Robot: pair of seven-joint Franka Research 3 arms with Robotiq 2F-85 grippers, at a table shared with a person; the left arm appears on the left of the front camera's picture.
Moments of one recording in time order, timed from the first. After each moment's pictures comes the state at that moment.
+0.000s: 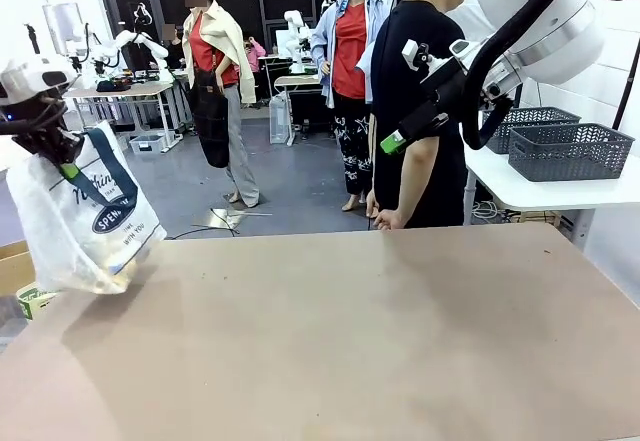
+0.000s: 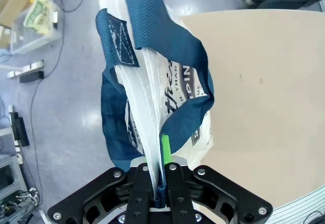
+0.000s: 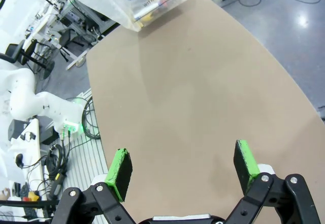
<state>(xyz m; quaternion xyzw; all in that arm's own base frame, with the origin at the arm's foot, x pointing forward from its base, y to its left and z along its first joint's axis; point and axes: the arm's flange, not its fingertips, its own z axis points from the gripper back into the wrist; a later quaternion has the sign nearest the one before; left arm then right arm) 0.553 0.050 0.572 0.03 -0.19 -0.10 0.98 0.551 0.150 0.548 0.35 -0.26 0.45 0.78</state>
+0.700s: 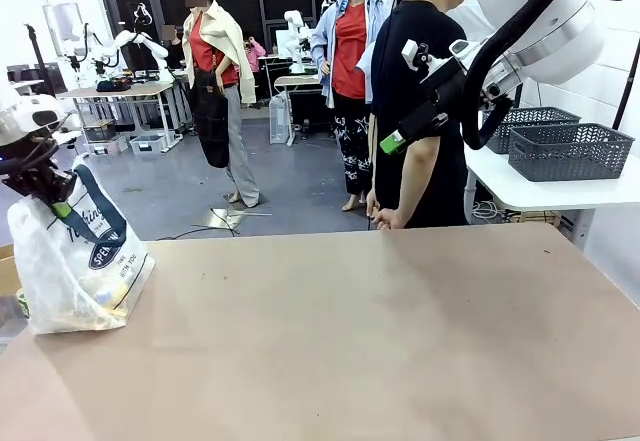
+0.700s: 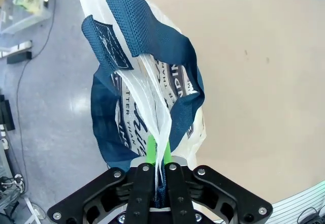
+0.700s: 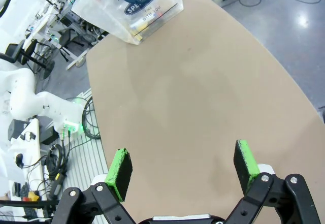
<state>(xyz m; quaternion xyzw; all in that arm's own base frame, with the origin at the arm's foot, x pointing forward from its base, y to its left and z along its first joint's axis) 0.524 0.064 0.523 0.02 -0.16 -0.07 0.98 0.551 0.150 0.548 0.35 -0.26 0.45 0.78</state>
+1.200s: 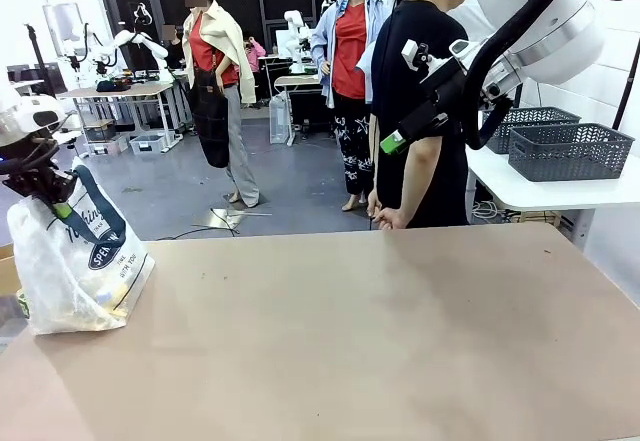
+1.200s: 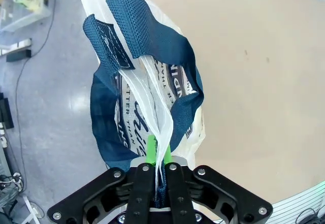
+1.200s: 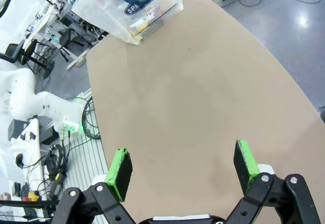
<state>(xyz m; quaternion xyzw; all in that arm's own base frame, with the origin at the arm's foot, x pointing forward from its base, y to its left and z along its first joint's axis) 0.524 0.063 0.522 0.01 -0.15 -0.07 0.99 0.551 0.150 0.548 0.35 -0.26 0.45 0.78</state>
